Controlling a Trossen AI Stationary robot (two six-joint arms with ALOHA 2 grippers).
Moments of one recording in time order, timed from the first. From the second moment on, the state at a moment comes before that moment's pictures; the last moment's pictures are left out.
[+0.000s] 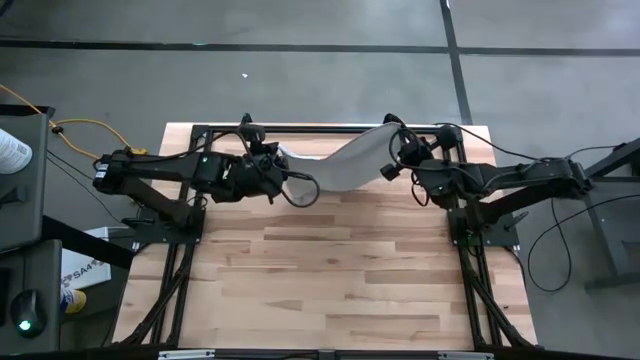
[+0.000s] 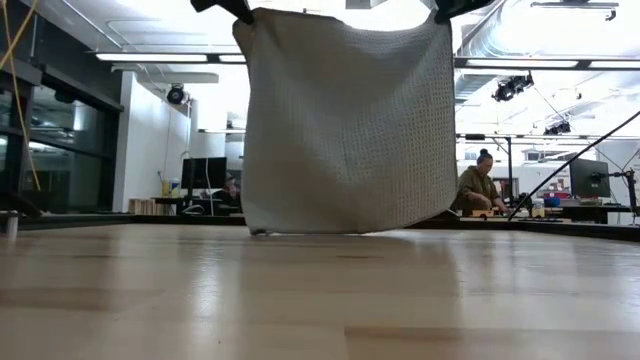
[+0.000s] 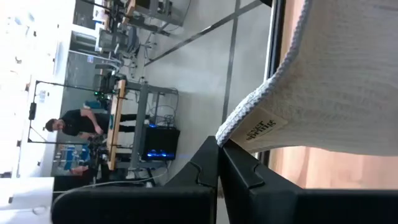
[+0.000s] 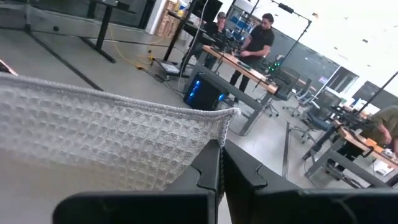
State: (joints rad) left arm -0.10 1.38 1.52 -1.00 -1.06 0.36; right arm 0.10 1.09 1.02 -0.24 1.25 -0.13
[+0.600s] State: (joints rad) left arm -0.05 1.35 1.52 -0.93 -1.12 0.47; right arm 0.03 1.09 1.02 -0.07 1.18 -0.30
